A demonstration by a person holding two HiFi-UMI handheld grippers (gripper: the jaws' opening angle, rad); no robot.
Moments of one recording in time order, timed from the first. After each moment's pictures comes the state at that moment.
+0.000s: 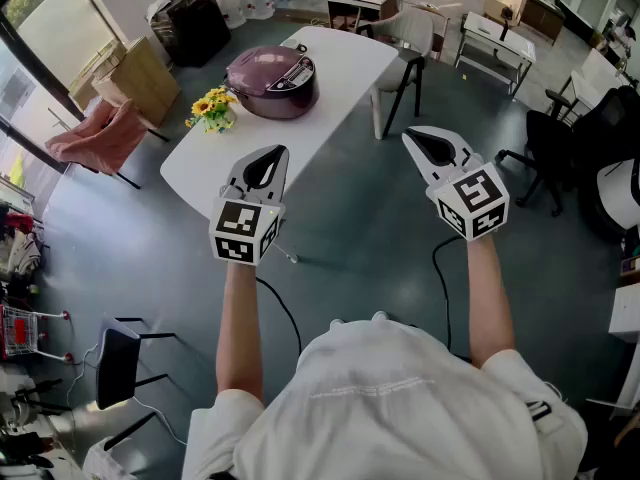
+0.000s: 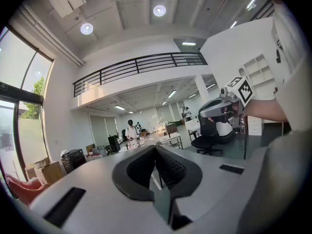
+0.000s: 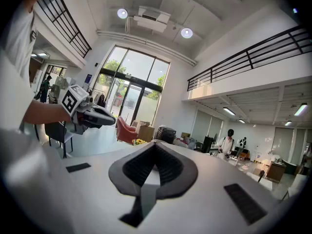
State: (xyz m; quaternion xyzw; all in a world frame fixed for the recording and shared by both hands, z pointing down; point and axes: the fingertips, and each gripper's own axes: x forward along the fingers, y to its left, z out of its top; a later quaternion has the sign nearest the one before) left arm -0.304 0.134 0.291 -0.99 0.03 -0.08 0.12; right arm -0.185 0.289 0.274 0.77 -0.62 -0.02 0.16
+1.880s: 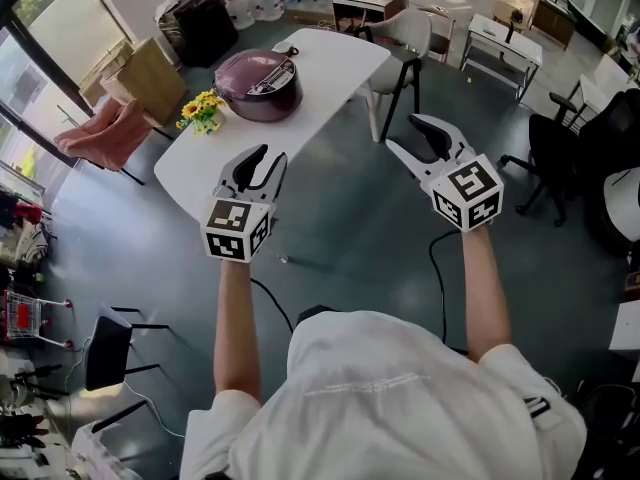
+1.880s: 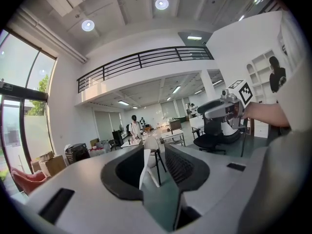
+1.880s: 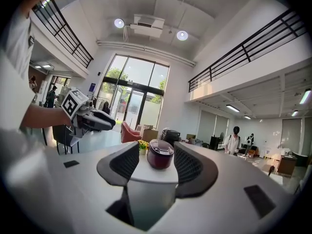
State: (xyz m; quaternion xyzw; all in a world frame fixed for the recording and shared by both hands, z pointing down) left arm -0.251 0.194 0.304 -0.99 0.07 -0.10 0.10; right arm -0.114 0.347 0.286 0.75 -0.65 -0.02 0.12
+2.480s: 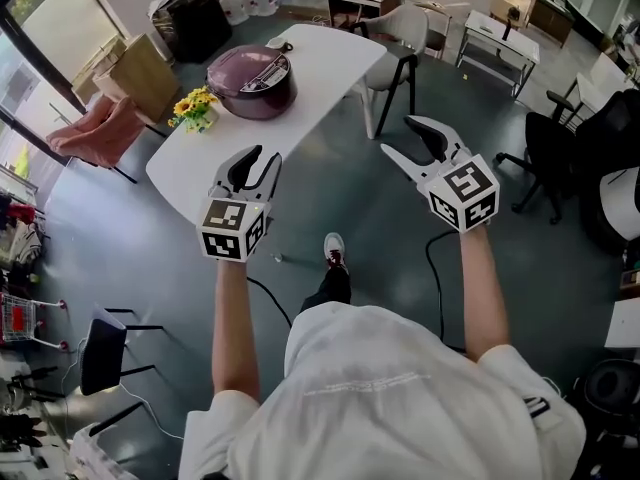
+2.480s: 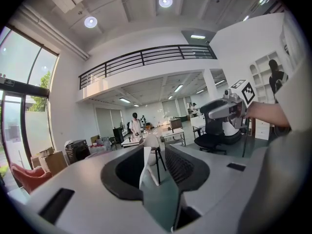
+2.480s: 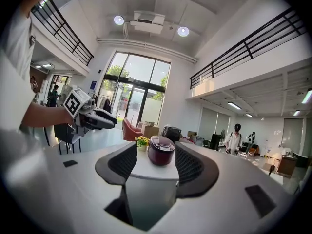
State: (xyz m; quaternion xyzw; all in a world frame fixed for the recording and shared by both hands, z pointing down) left arm -0.241 0.180 0.324 -0.99 0.07 -0.11 0.09; right arm -0.106 0.339 0.306 0.74 -0.66 0.00 0.14
